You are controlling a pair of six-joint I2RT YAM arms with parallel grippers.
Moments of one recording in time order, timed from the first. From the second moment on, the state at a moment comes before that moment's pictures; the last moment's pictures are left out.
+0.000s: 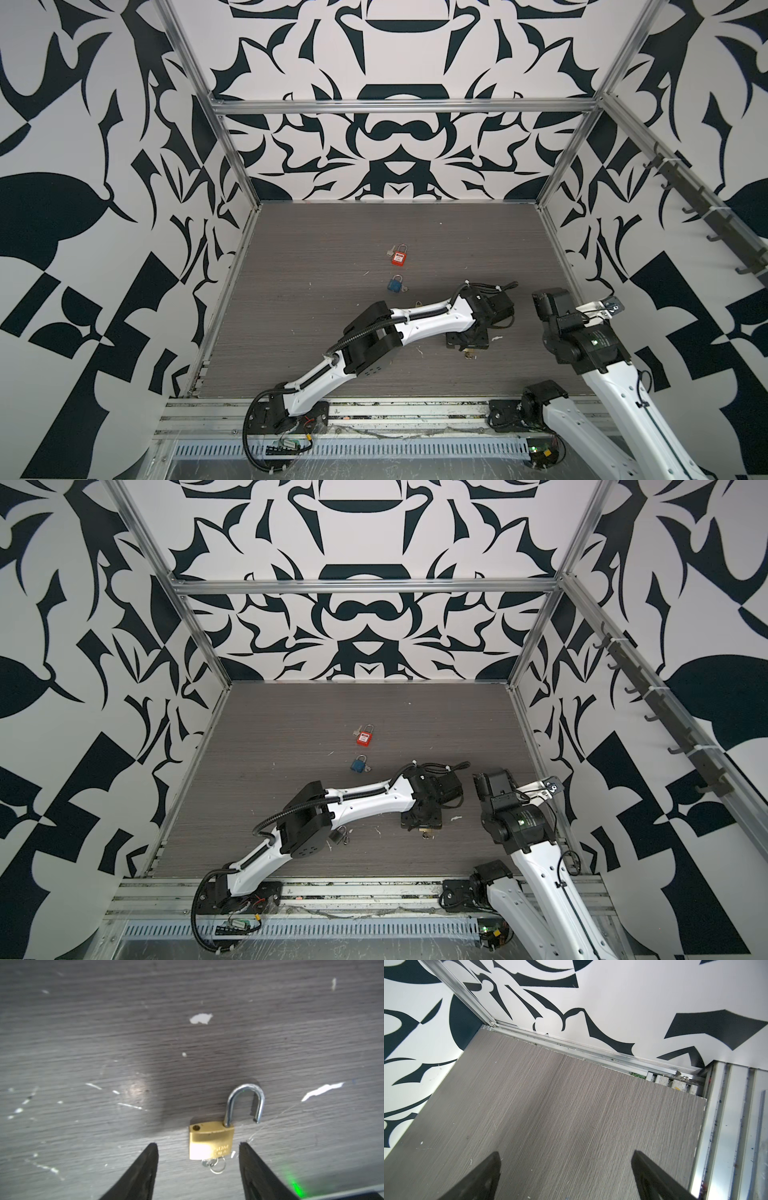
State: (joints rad) left arm -1.25 2.41 2.12 -1.12 0.02 -1.14; right arm 0.25 0.67 0.76 -1.09 0.74 1.26
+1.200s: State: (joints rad) left arm -1.21 2.36 1.98 -1.27 -0.09 -1.14; right arm 0.25 0.60 0.75 -1.04 0.69 1.26
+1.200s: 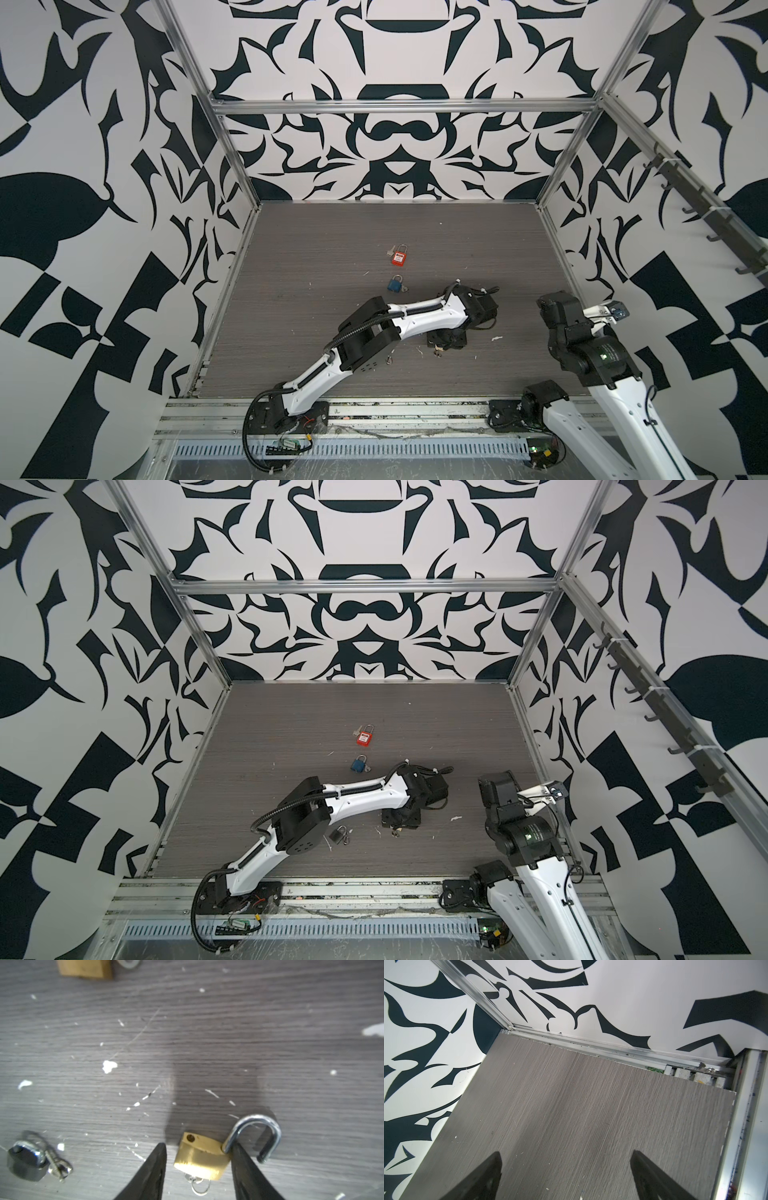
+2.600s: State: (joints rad) left arm -1.19 2.22 1.74 -1.09 -0.01 -1.10; right arm 0.25 0.61 0.73 -1.00 0.67 1.25
